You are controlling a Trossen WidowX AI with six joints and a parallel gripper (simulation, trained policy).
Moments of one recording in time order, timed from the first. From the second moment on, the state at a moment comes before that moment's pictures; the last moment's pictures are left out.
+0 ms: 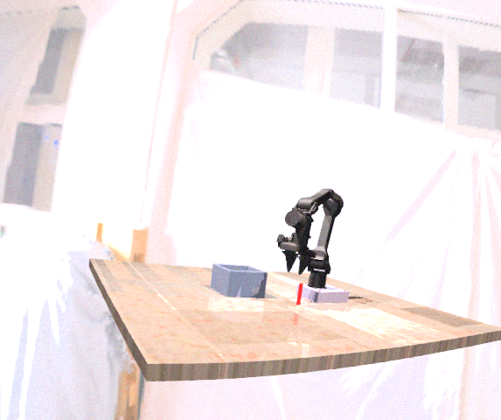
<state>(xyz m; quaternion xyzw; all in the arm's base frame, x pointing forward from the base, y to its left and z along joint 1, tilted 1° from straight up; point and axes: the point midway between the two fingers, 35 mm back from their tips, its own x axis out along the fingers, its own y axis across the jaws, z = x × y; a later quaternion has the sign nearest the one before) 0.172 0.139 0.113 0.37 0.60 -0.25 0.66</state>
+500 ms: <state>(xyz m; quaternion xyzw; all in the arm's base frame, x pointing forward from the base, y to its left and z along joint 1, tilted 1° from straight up) 0.162 0.142 0.044 0.38 0.60 -0.28 0.64</state>
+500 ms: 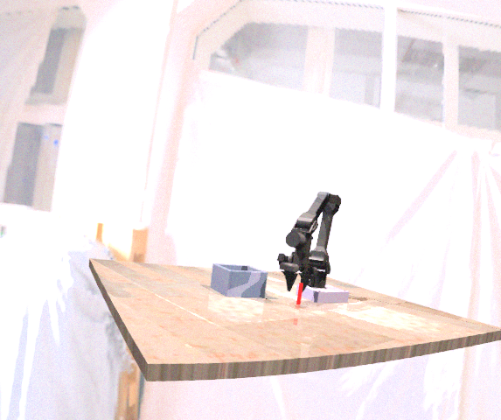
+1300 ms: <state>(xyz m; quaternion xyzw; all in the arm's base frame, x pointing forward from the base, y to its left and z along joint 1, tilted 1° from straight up) 0.150 0.142 0.017 0.39 0.64 -0.30 0.60</state>
